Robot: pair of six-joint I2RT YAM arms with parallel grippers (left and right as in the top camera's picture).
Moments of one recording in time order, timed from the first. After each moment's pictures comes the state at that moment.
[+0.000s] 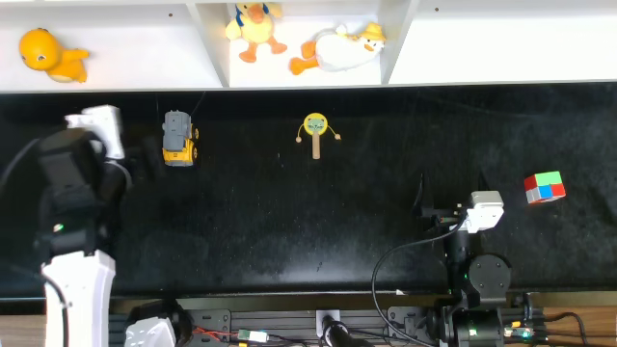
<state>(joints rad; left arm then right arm) 0.17 1.03 0.81 -0.56 0.04 0.00 0.04 0.01 0.02 -0.02 0.00 0.06</state>
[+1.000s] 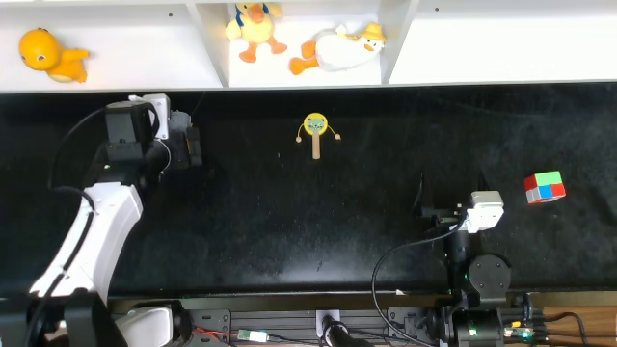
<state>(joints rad) 0.05 1.43 0.80 -0.33 0.01 -0.05 0.04 0.01 0.02 -0.02 0.00 0.06</state>
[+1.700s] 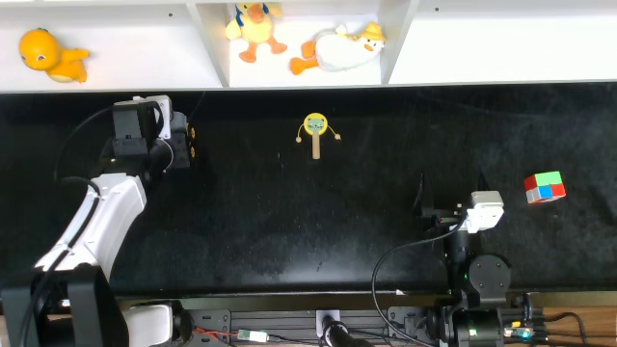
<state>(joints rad) 0.05 1.49 0.80 -0.30 -0.02 -0.05 0.04 0.01 0.02 -0.02 0.00 0.06</state>
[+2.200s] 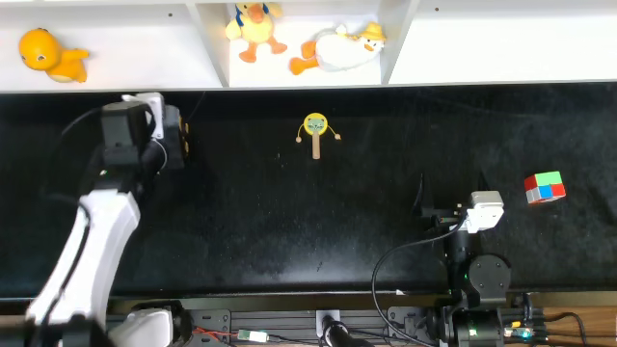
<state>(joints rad) 0.05 1.32 0.80 -0.33 -0.04 -0.05 0.04 0.01 0.02 -0.02 0.00 0.06</state>
